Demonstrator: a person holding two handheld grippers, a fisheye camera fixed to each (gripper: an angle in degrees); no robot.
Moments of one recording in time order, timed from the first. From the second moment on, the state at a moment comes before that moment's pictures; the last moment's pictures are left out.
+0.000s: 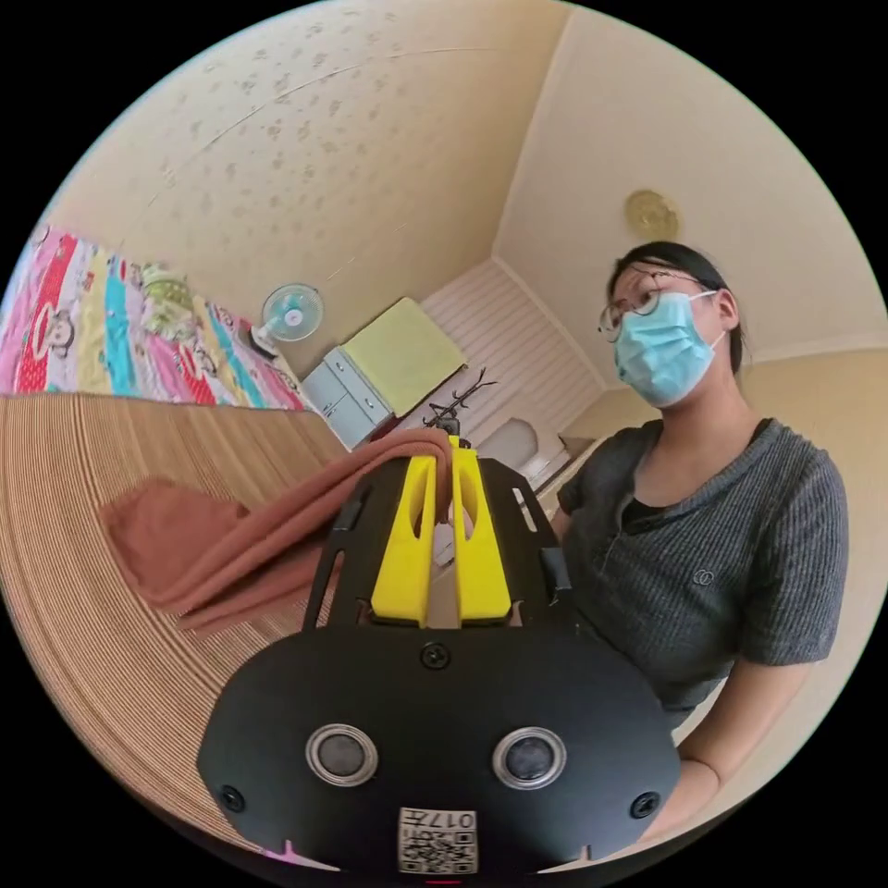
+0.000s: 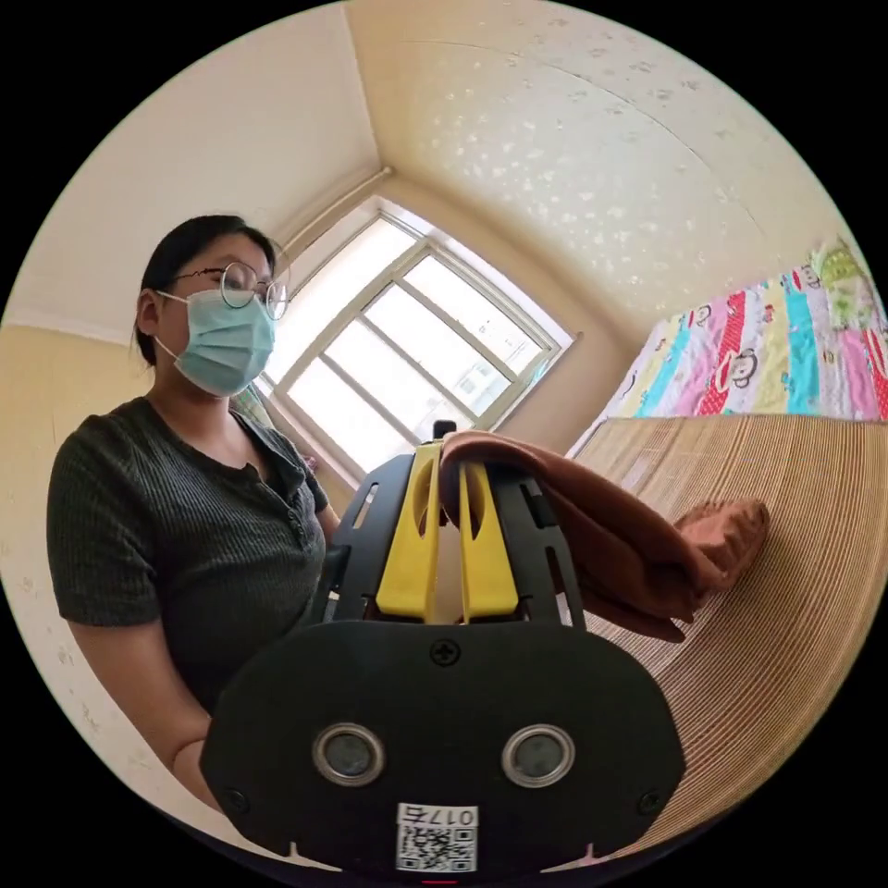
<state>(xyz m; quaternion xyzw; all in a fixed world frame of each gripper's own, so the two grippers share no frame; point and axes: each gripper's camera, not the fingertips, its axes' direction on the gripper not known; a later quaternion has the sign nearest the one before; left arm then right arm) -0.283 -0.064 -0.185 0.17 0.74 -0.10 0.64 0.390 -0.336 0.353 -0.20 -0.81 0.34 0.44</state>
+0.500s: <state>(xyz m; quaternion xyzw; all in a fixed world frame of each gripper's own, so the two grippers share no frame) -0.280 -0.145 -0.048 0.02 0.63 -0.33 0.71 0.313 -0.353 0.444 -0.42 -0.66 0.24 0.57</state>
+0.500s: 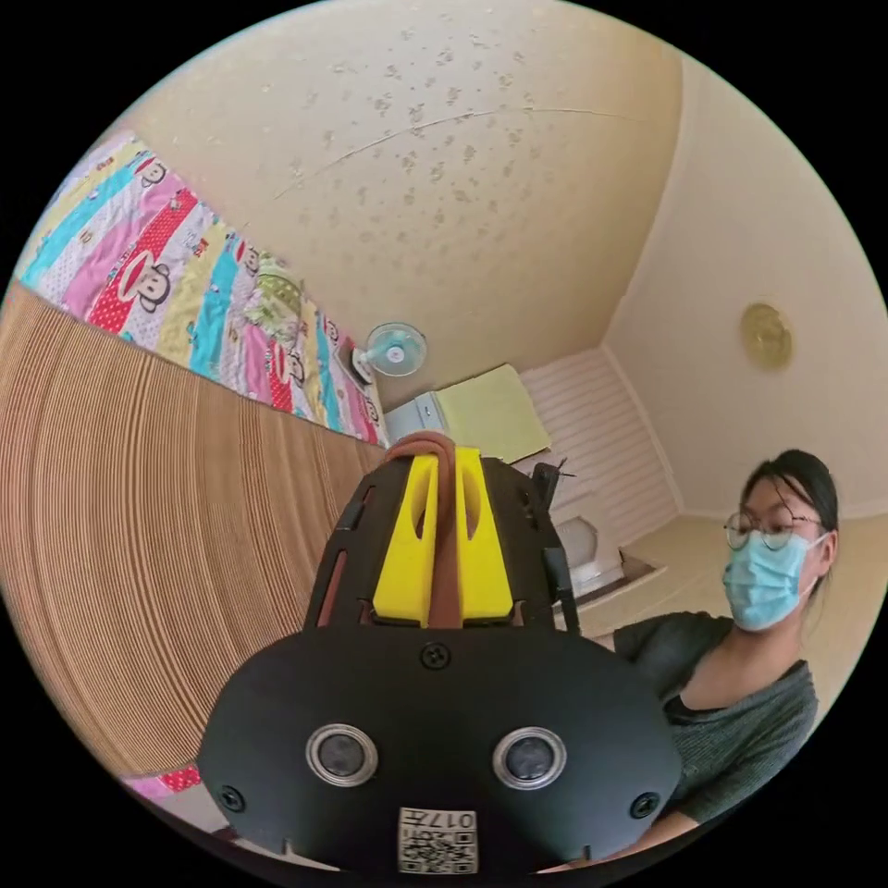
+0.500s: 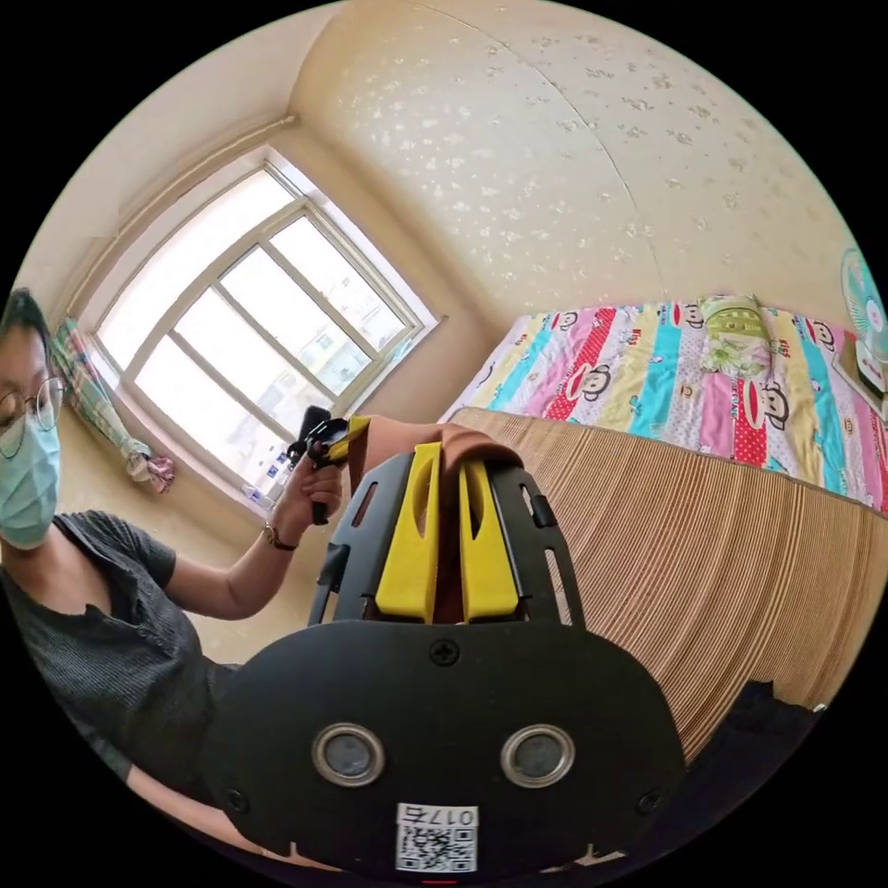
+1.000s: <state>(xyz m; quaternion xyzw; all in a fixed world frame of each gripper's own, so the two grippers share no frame) -0.085 0.141 0.077 -0.27 0.55 -0.32 0.72 0.267 -0.052 0.227 -0.72 -0.52 0.26 0.38</state>
